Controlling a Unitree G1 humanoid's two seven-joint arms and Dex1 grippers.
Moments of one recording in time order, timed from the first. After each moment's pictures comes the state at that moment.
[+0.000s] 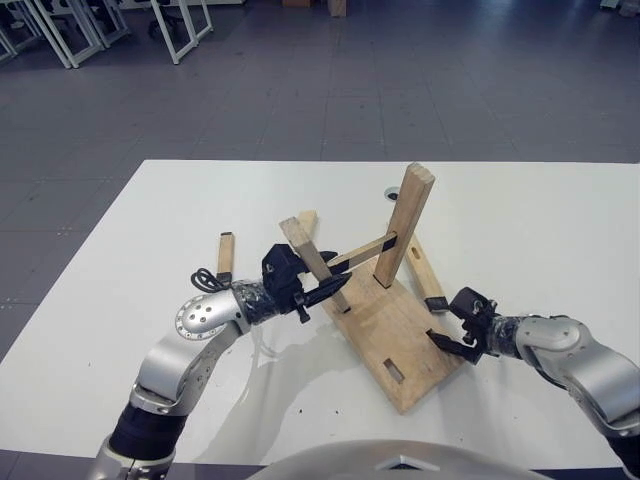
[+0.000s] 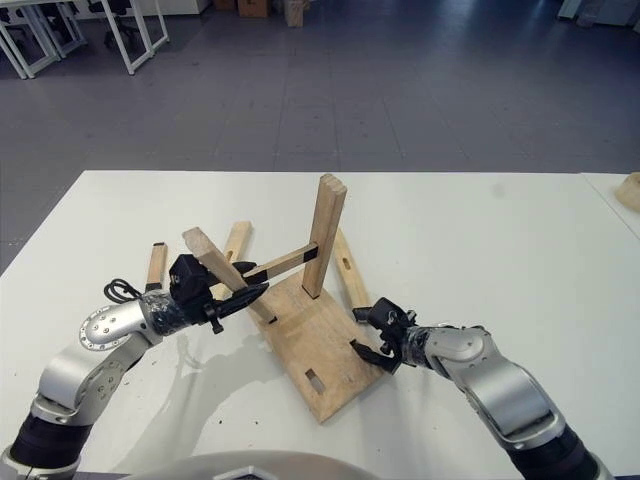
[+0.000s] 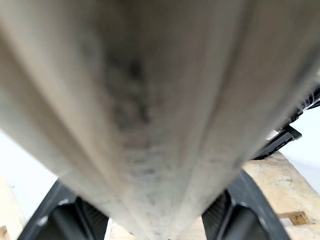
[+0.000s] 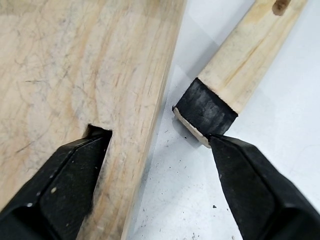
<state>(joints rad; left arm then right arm) -0.01 0.56 -0.15 -0.41 -0.49 0.39 -0.67 0.03 -0.79 0.25 -0.58 0.28 0.95 0.57</state>
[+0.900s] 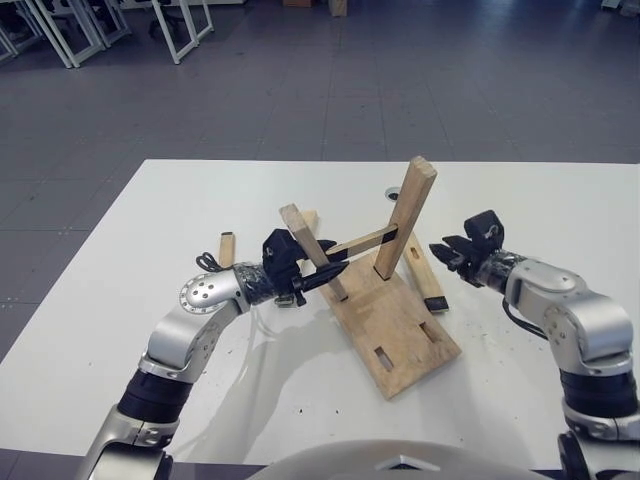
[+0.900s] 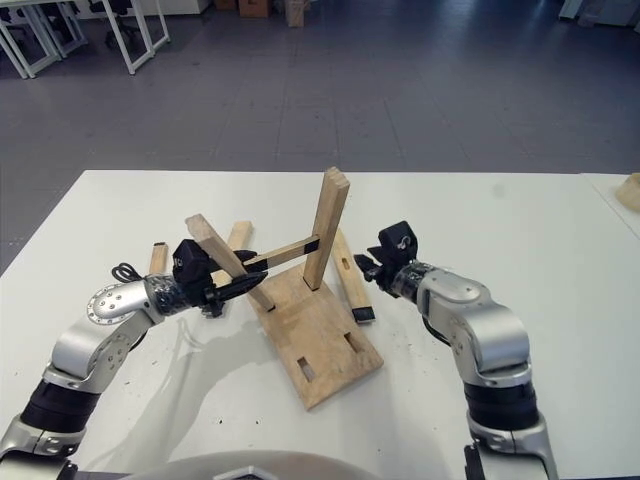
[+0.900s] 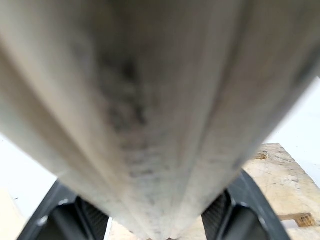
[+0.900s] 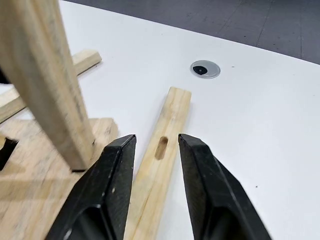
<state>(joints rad) -0.13 0.57 -0.20 -0.19 -0.50 0.25 -0.77 -0.28 -0.43 0.00 -0.35 0.35 0.98 0.32</state>
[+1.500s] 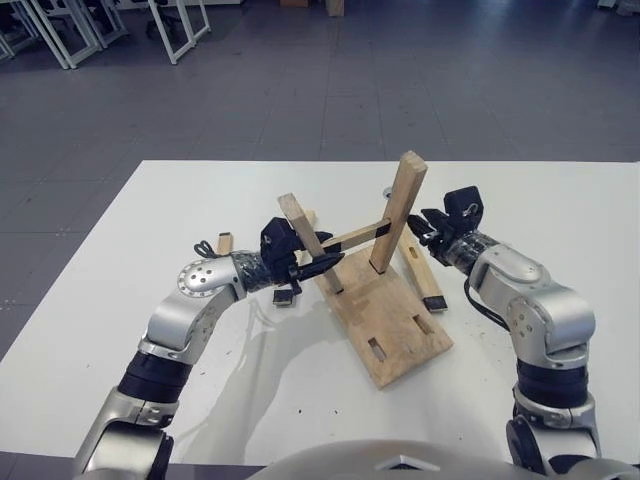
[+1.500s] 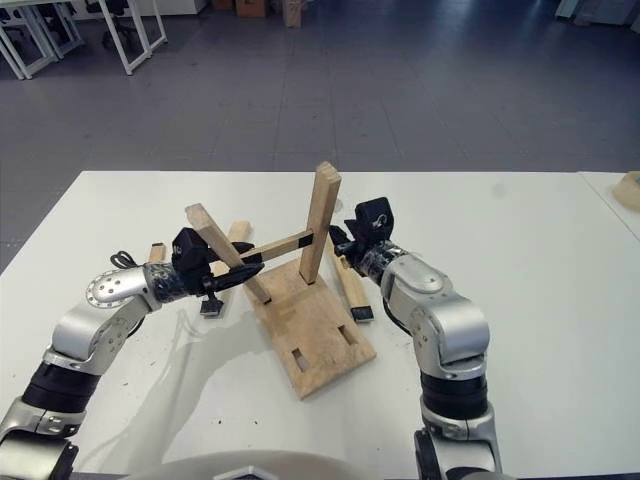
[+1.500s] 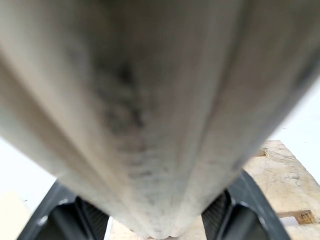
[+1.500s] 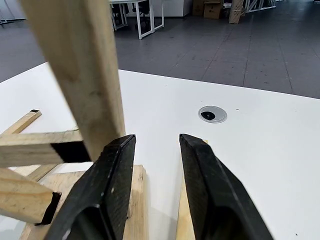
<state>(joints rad) -0.22 0.59 -0.20 -0.08 -0.50 0.25 -0.80 -0.29 -0.20 0.04 -0.48 0.34 1.01 0.20</state>
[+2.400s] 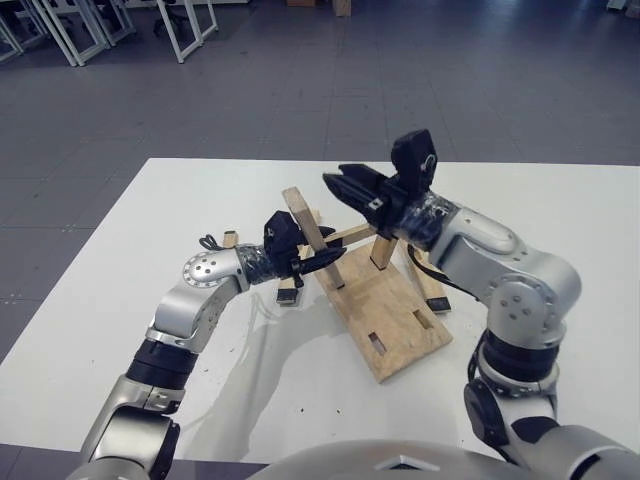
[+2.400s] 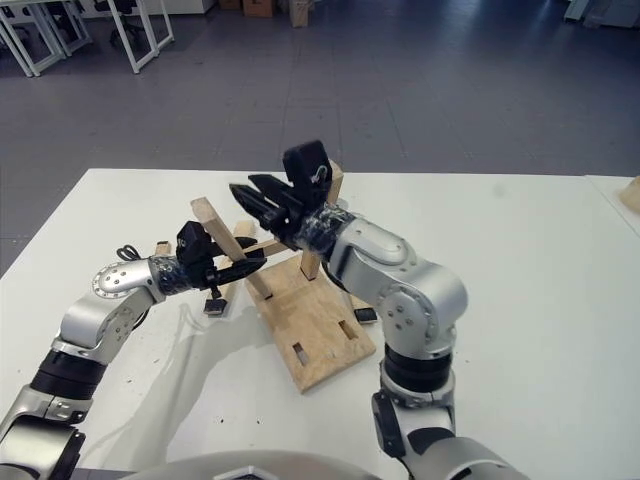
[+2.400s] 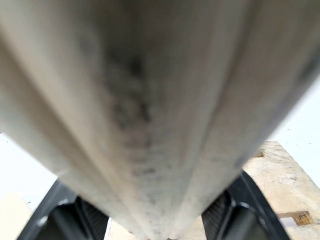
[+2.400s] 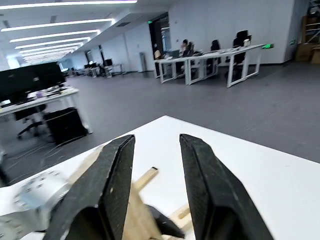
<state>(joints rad) -0.28 0.57 -0.23 0.01 -0.50 0.23 -0.85 -0.53 0.00 0.08 -0.49 0.48 1.00 0.16</state>
